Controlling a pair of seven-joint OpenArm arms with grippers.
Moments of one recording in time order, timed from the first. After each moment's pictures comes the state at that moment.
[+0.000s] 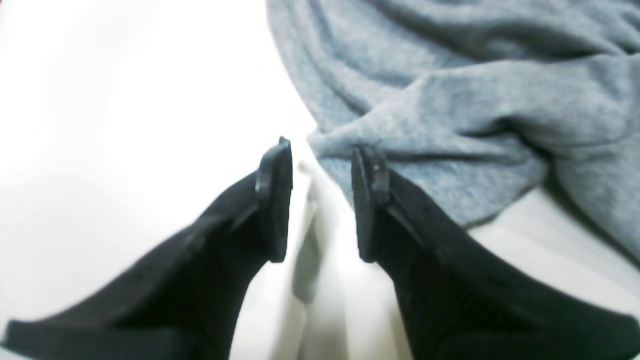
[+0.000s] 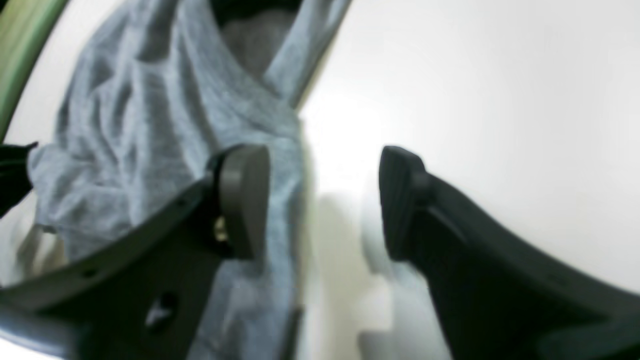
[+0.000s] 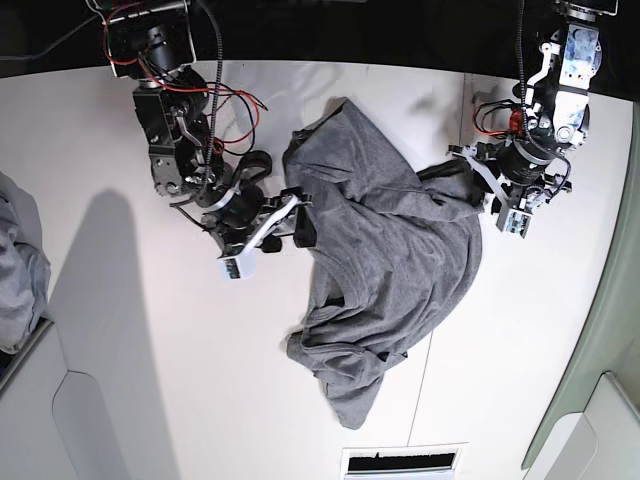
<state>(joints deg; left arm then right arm) 12.6 -19.3 -0.3 86.3 -11.7 -7.6 25.5 8.6 -1.9 -8.1 57.2 19.0 22.9 -20.4</state>
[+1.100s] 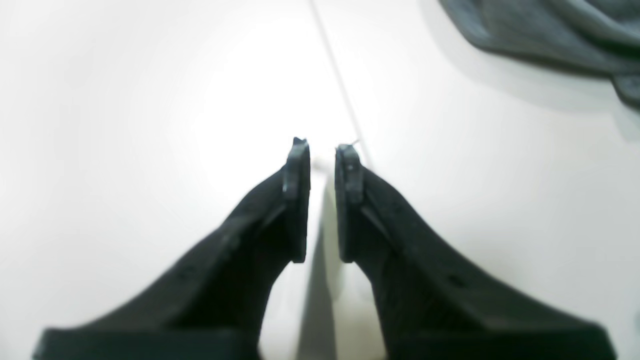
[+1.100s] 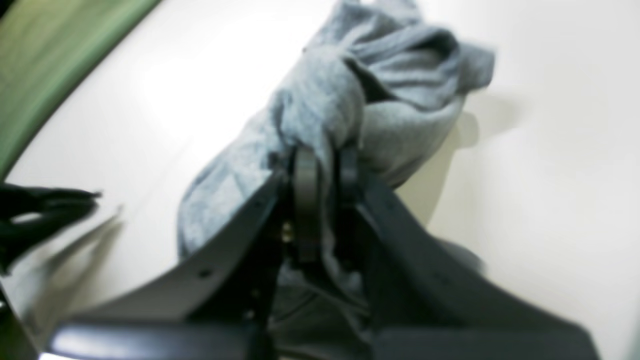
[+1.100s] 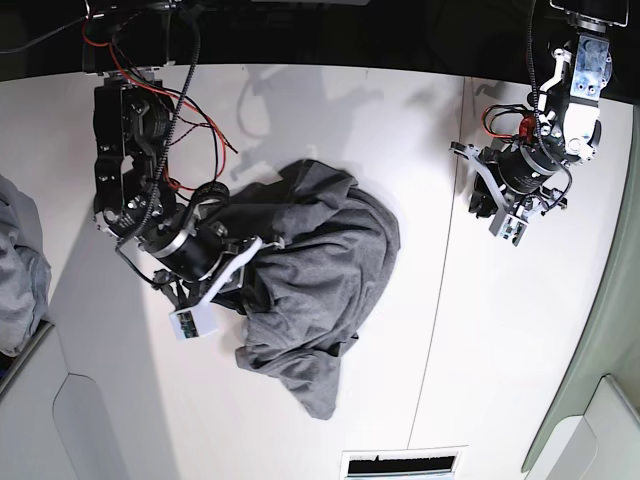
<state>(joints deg) 11.8 -22.0 -0.3 88.1 -12.9 -17.7 27.2 4.2 1.1 -1.2 87.0 17.7 25.3 -34.9</state>
